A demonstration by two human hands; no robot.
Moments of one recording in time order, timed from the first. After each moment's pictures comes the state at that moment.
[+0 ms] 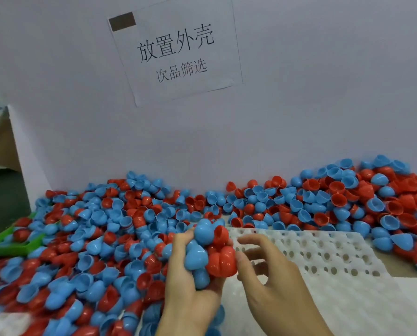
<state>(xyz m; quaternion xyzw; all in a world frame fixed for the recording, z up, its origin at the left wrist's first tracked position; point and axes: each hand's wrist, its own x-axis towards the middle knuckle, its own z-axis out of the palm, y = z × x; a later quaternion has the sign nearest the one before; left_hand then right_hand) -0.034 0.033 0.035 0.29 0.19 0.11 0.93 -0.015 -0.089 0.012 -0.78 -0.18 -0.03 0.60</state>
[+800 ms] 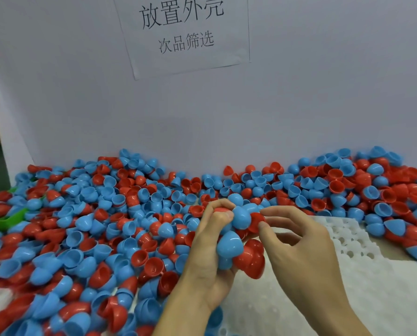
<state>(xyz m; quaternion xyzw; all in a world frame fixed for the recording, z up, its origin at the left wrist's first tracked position) -0.026 0.031 0.011 0.46 0.01 0.05 0.89 -0.007 -0.097 0.009 -0.74 -0.13 -0.15 0.65</state>
